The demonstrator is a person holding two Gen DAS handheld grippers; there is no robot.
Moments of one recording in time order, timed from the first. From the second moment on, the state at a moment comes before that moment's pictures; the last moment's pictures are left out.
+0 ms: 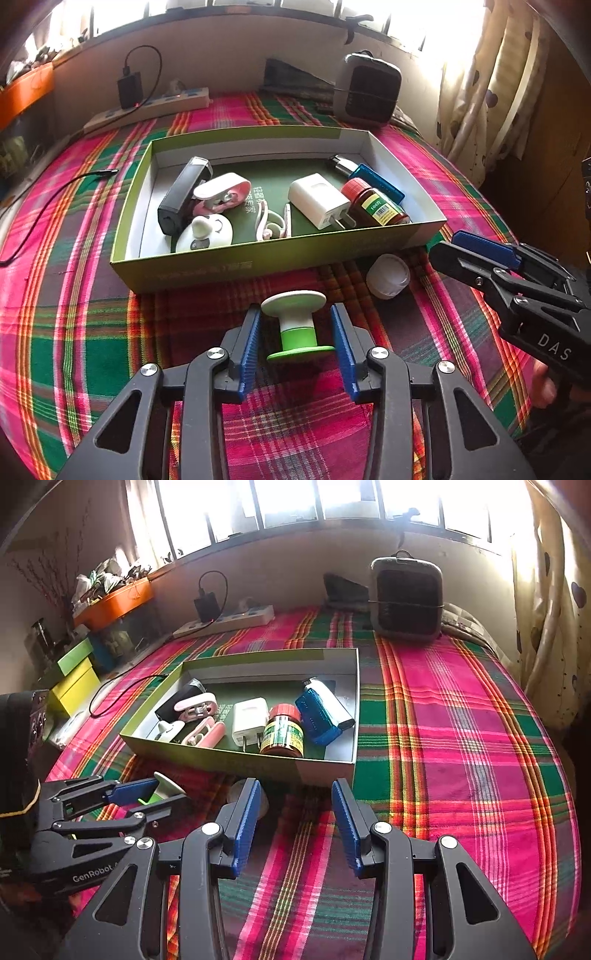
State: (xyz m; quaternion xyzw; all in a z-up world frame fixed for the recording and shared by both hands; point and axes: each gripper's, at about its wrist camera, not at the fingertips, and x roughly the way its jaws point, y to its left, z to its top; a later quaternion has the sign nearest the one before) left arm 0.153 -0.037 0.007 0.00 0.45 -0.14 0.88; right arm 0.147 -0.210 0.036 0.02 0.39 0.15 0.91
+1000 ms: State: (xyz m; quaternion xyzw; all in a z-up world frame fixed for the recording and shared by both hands) left arm 0.143 0.002 0.004 -0.03 0.43 -0.13 0.89; right arm 0.153 -0.168 0.018 -0.03 0.42 0.15 0.89
